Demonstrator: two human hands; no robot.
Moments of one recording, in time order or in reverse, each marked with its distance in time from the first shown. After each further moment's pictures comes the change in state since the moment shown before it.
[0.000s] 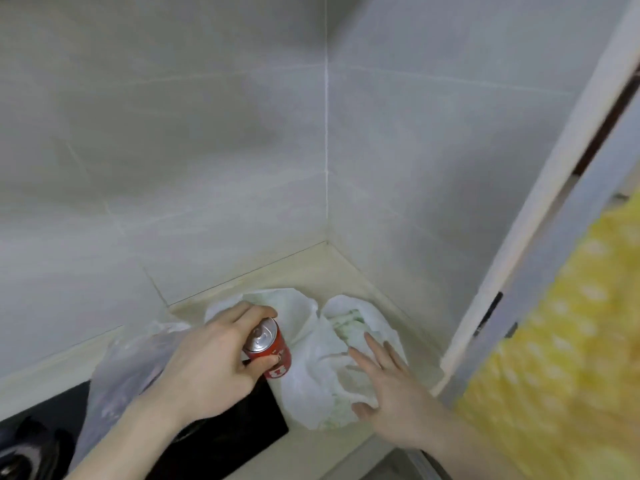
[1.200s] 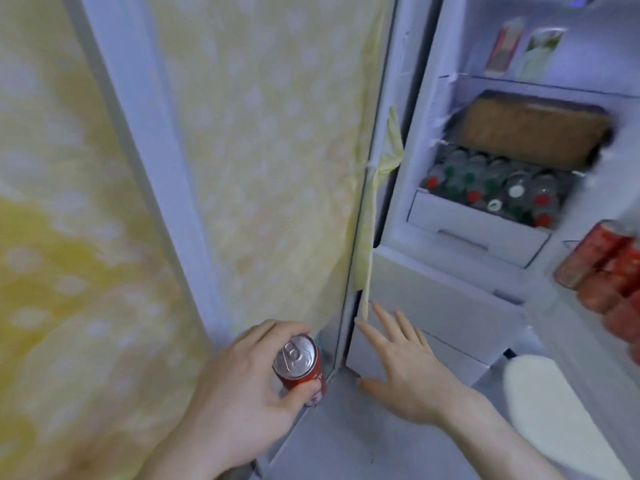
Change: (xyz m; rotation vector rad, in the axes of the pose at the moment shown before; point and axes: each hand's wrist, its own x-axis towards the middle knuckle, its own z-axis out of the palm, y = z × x) left_hand -0.050 0.612 0.141 -0.520 -0.706 1.739; right_hand -0.524 0.093 0.060 0.436 0.743 1.789
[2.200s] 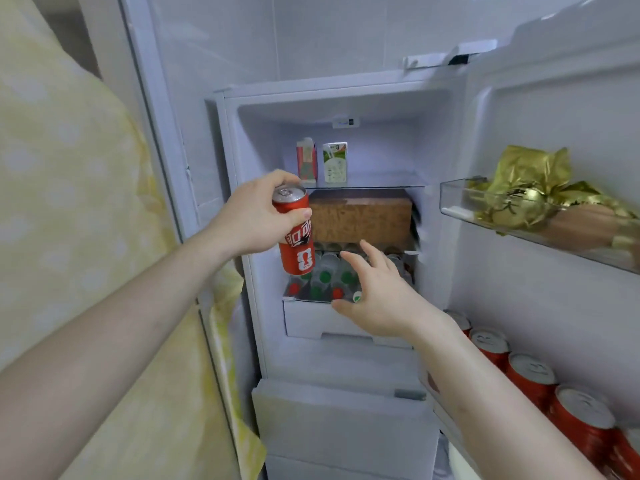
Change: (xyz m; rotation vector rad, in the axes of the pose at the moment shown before) left_hand 0.452 0.275 -0.002 -0.170 0.129 0.528; right_hand 0.083 0.246 -0.245 0.161 0.623 0.299
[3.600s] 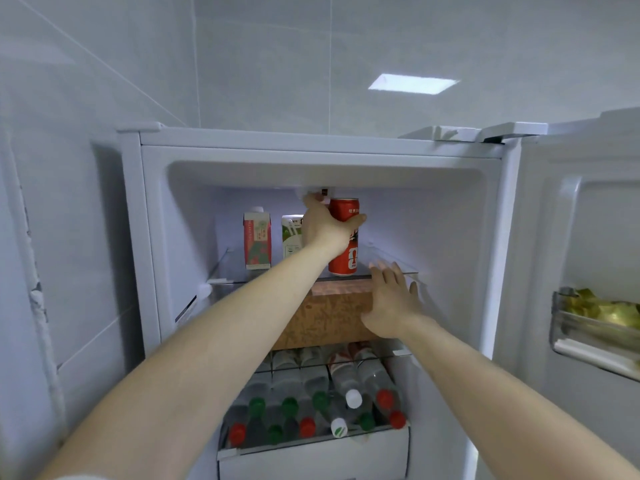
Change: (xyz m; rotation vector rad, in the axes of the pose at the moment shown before) left_hand 0.315 -0.019 0.168 -0.695 0.013 -0.017; right_hand 0.259 0.097 -0.031 -0.304 0.237 0.496
